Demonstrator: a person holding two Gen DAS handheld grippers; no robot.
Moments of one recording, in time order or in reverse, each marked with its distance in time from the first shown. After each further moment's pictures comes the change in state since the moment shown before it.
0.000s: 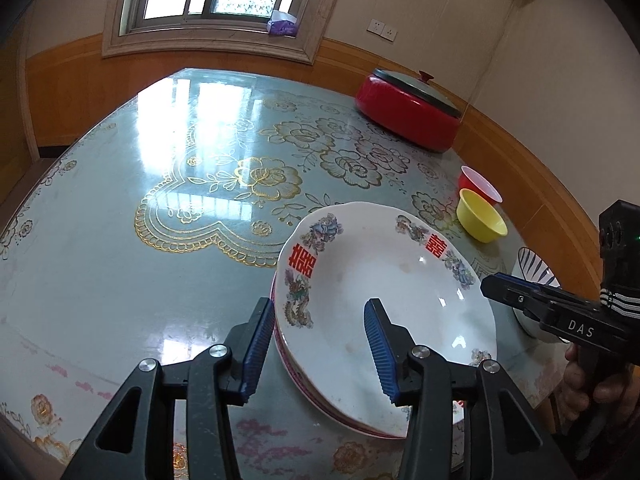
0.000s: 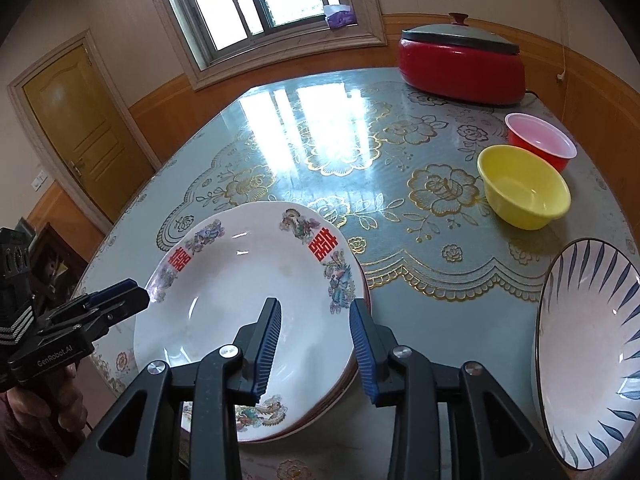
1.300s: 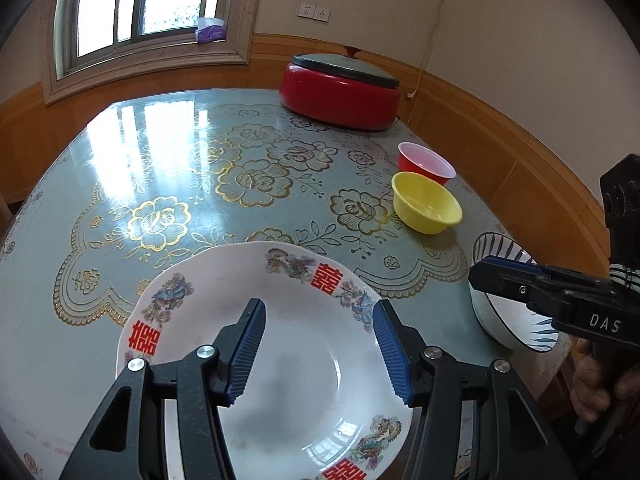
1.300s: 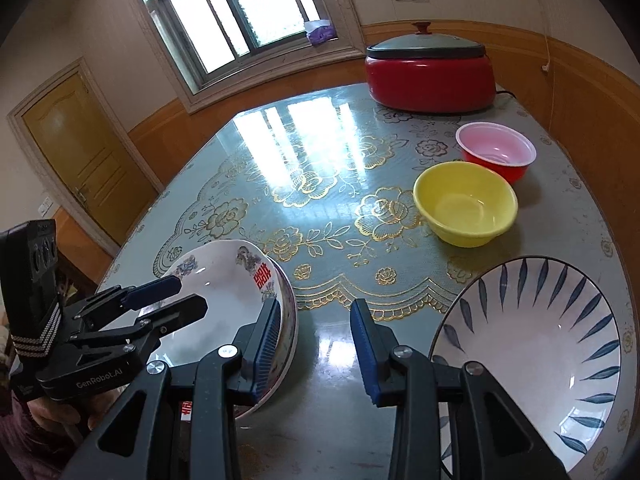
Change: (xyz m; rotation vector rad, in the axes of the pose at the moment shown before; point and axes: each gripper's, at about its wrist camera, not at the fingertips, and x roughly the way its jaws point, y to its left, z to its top) left arm 0.046 -0.108 0.033 0.199 0.044 -0.068; right arm -0.050 -0.071 0.018 0.096 -0.045 0.039
